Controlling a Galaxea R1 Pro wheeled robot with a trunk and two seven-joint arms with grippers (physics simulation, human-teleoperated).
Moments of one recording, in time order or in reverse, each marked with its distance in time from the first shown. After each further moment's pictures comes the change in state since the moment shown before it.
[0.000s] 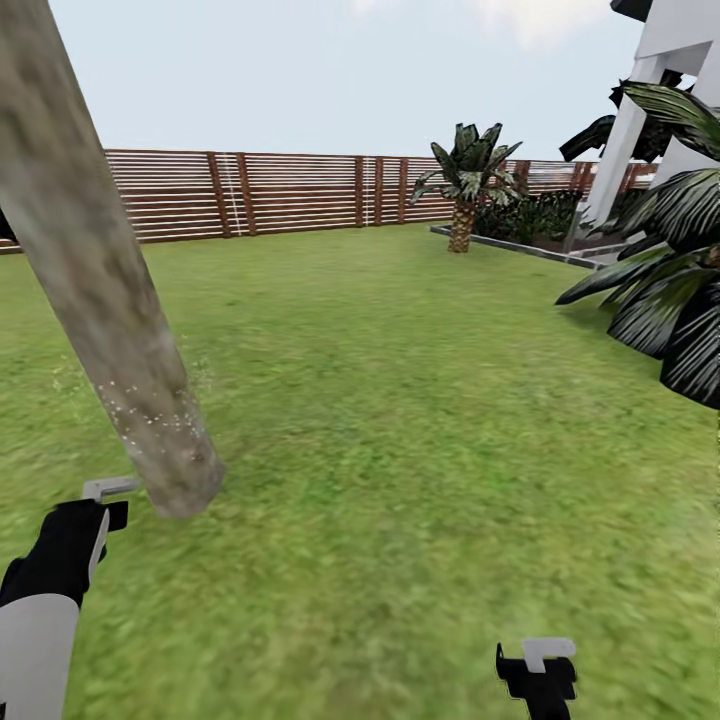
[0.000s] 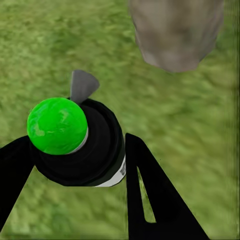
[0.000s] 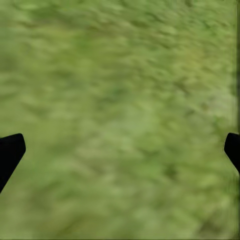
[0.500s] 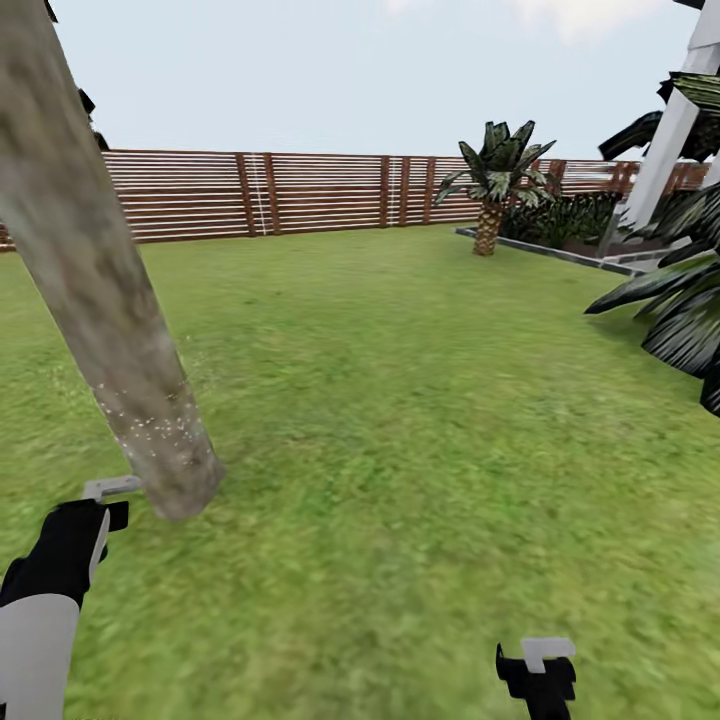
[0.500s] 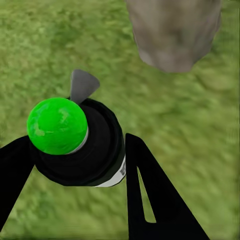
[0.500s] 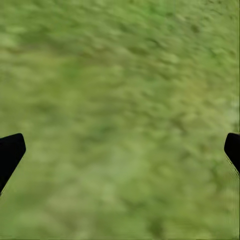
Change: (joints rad) left arm 0.000 -0.001 -0.001 0.001 0.001 0.000 0.000; right arm 0.000 0.000 0.000 0.001 0.000 0.000 0.000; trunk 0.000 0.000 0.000
